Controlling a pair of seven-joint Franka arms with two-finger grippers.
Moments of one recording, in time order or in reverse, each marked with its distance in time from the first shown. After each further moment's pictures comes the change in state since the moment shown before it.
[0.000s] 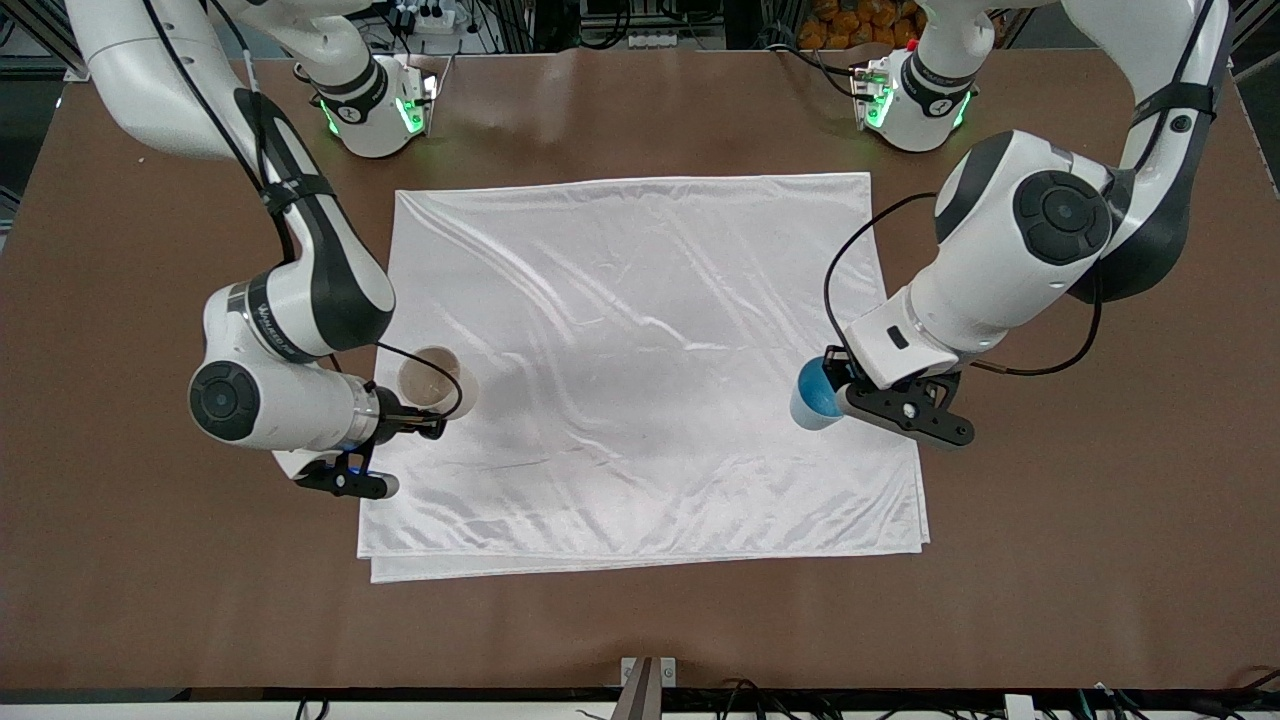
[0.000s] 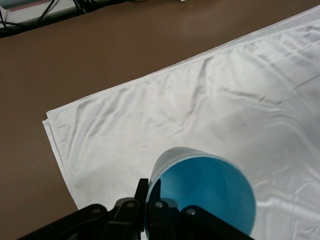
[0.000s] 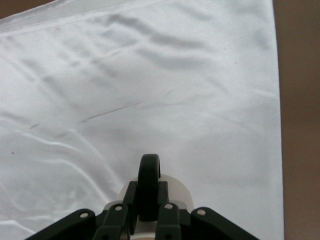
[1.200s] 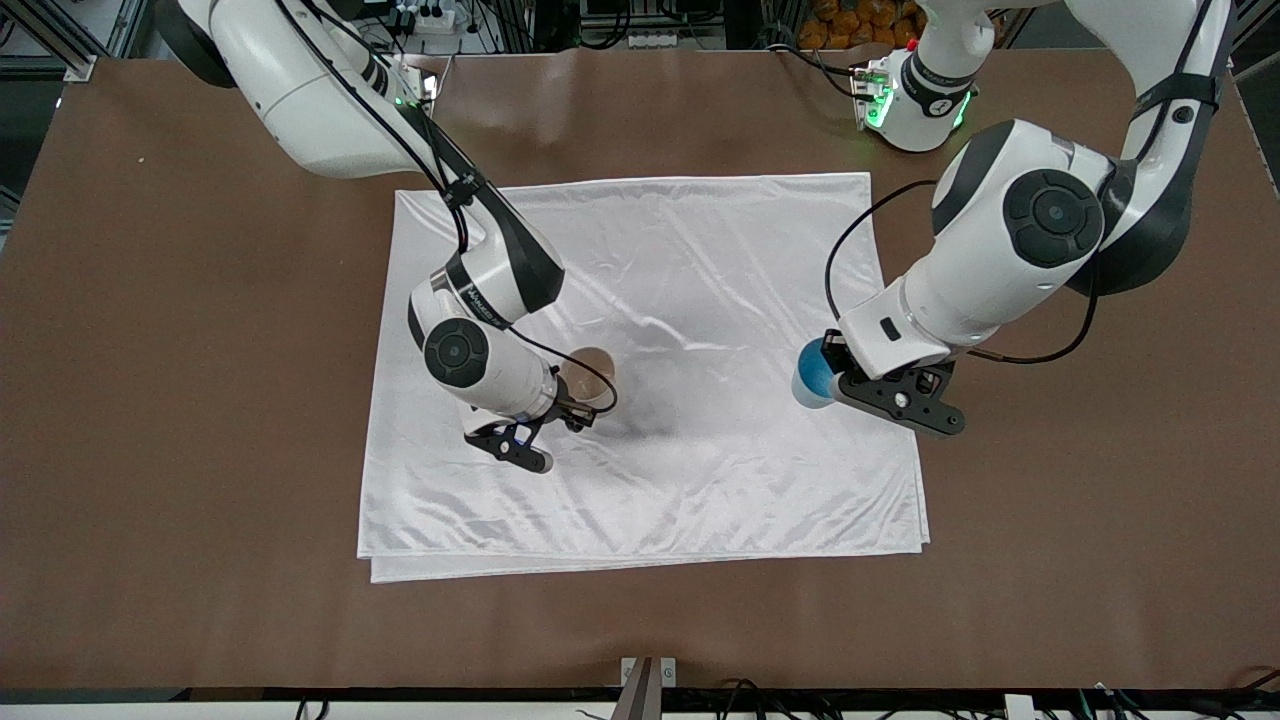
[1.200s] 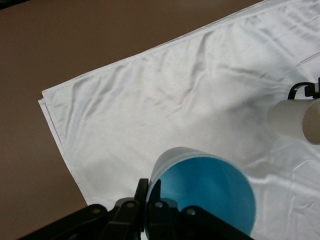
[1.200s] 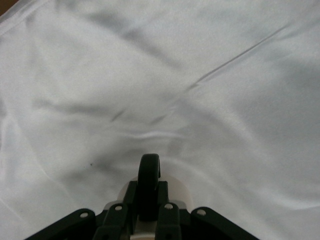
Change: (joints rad) left arm 0.006 -0.006 -0.019 0.012 0.000 -0.108 -0.001; right arm 0.267 0.160 -0.001 0.032 0.000 0.305 0.476
